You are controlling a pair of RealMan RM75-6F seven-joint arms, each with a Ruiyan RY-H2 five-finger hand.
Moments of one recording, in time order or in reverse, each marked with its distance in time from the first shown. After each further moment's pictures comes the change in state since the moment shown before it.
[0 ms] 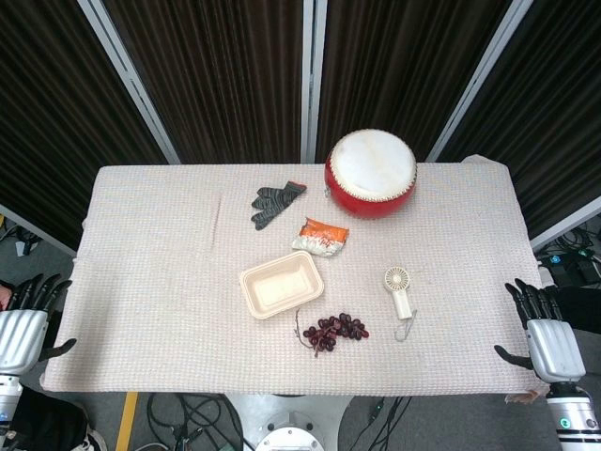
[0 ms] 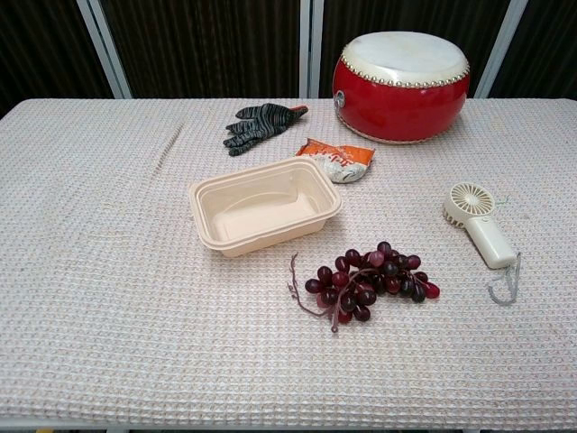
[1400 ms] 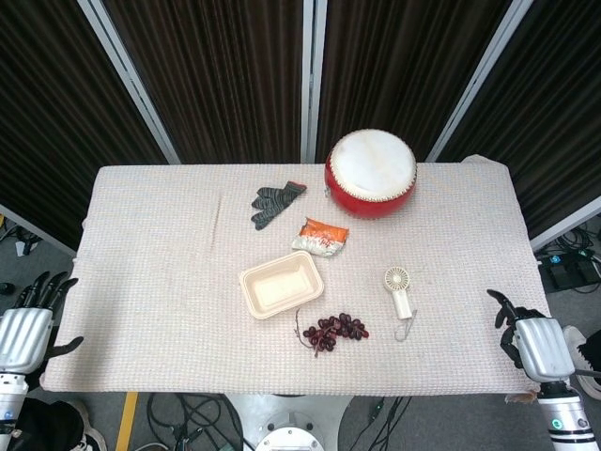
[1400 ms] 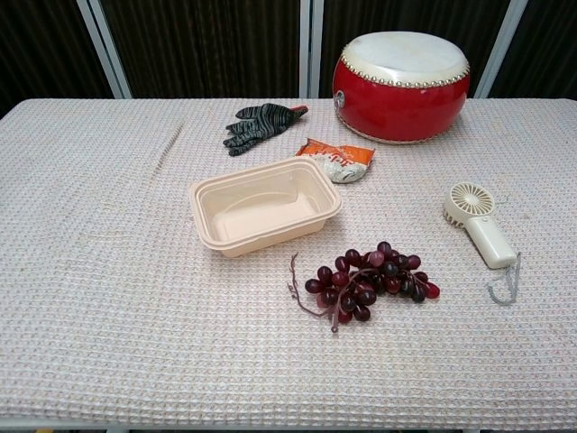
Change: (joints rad) left arm -0.007 -0.004 -0.002 -0.023 0.002 0.006 -0.021; right arm 0.013 -0.042 -0.007 0.043 -0.080 0.055 0.005
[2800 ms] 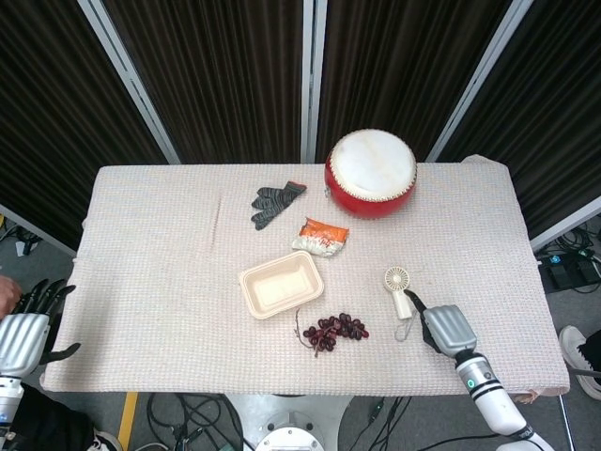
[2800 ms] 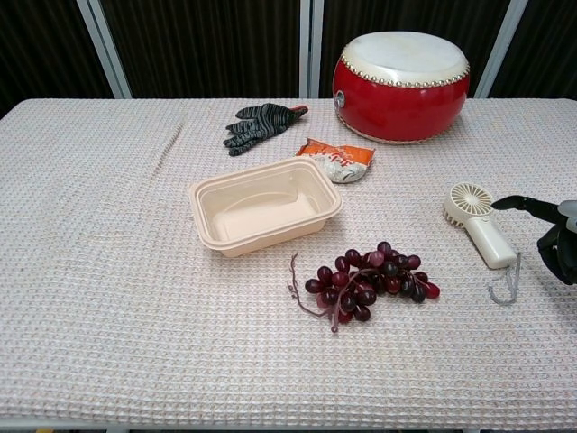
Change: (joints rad) left arm 0.003 -0.031 0.023 0.115 0.009 -0.022 -0.117; right arm 0.244 -0.164 0.020 -0.076 0.228 -0.476 -0.291
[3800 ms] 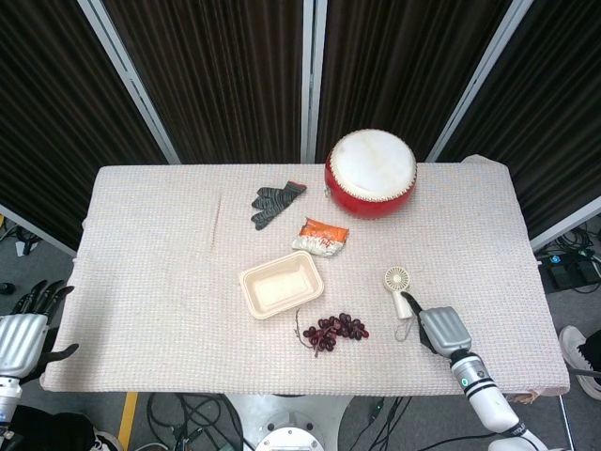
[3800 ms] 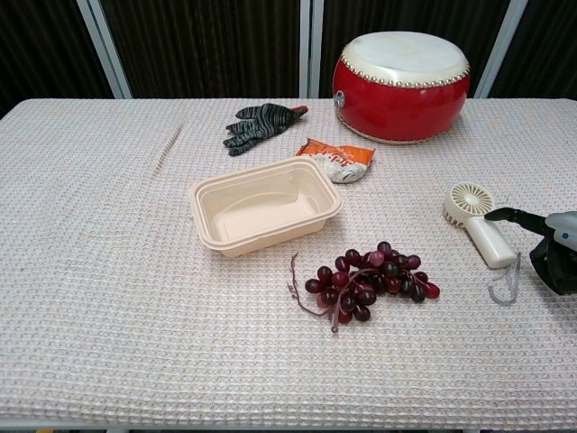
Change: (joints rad) left arm -0.002 -0.003 0.002 0.018 -0.008 -0.014 -0.016; right arm 0.030 -0.033 -0.023 0.021 0.072 -0.018 -0.047
